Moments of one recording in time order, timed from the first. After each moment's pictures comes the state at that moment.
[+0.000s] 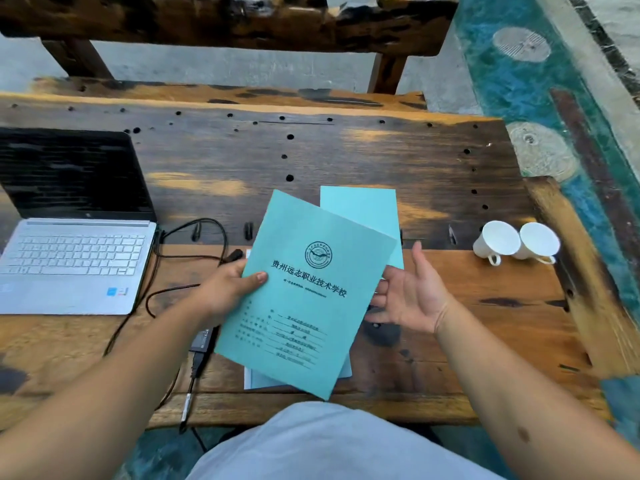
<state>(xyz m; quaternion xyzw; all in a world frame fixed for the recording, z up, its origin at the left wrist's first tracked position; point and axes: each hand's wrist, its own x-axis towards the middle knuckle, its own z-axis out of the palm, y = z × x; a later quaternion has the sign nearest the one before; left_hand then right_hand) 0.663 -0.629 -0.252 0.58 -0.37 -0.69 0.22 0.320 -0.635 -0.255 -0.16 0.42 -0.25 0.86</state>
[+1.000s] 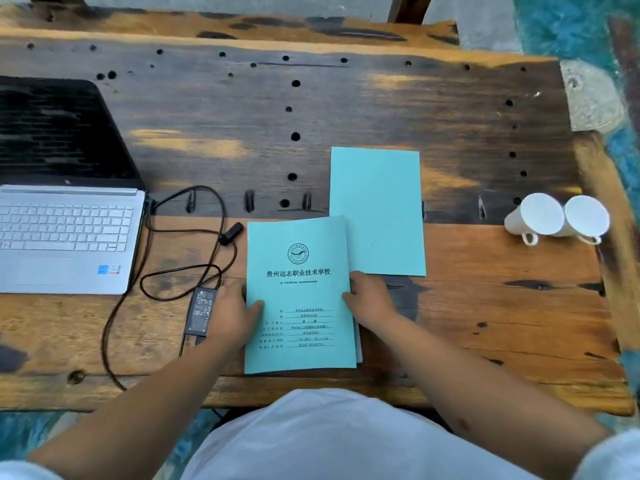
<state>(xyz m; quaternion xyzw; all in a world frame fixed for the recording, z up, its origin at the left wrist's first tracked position) 0.653 -0.585 -0.359 0.80 -0.46 -0.39 0.07 0.395 -0.622 -0.369 -0.58 0.67 -0.03 0.46</state>
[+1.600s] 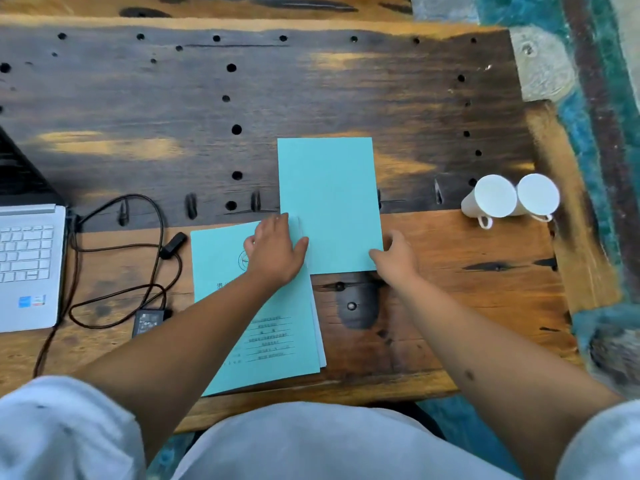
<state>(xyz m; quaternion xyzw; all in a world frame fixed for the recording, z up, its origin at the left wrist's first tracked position) 0.512 -0.706 -0.364 0.69 -0.65 -0.31 0.03 0.281 -0.686 -0.367 -0.39 0.82 -0.11 0.39</state>
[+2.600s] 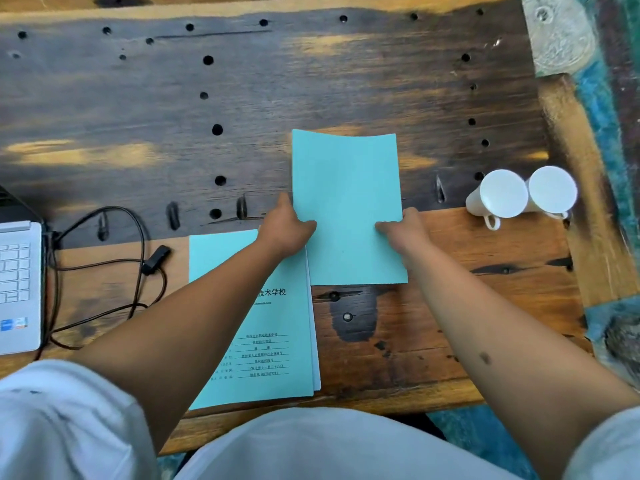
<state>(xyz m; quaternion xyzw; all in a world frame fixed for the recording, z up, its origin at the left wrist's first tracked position) 0.474 -0.777 -0.363 0.70 -0.52 -0.49 0.06 0.245 -0.747 -0.385 -0.24 0.83 -0.18 0.47</state>
